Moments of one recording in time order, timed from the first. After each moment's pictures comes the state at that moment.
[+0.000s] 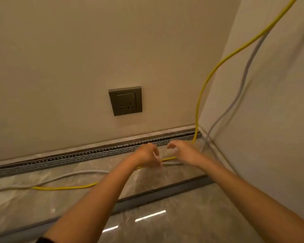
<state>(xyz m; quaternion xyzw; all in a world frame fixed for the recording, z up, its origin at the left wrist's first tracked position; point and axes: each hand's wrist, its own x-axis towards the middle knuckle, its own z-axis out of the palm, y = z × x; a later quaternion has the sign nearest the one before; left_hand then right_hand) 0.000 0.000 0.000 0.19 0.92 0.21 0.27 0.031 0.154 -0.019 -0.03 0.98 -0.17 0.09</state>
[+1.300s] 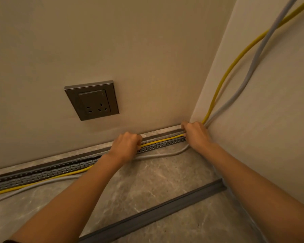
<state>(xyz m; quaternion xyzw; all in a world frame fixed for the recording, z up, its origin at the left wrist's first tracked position) -0.066 0.022 -0.027 0.25 0.96 0.09 0.11 -0.024 0.230 -0.018 0.12 0.99 -0.05 0.01</state>
